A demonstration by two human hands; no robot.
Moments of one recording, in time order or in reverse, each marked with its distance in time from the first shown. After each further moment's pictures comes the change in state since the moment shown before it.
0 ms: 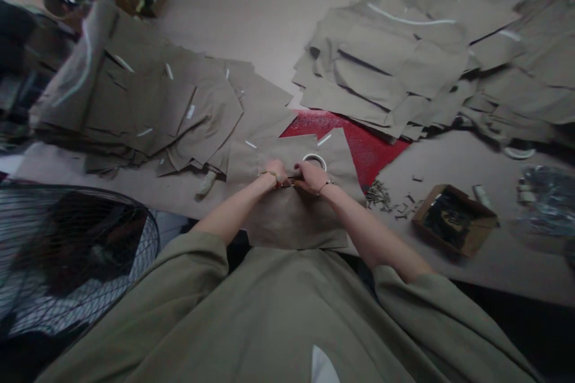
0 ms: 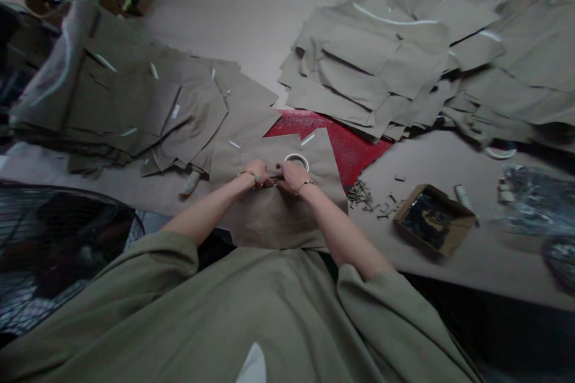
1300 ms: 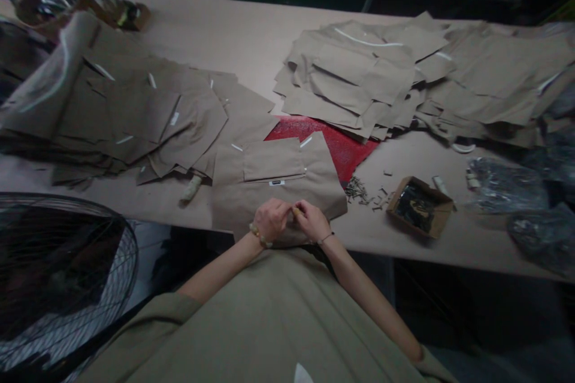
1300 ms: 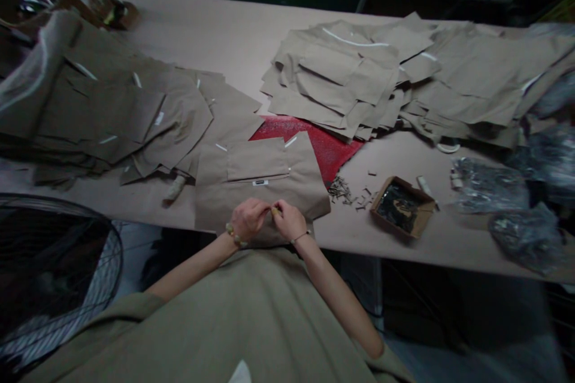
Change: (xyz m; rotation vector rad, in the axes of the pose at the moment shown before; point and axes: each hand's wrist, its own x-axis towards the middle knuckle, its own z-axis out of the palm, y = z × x) left_hand -0.162 0.017 0.056 0.126 0.261 0.561; right_hand -0.138 -0.048 0.032 0.582 0.127 0.325
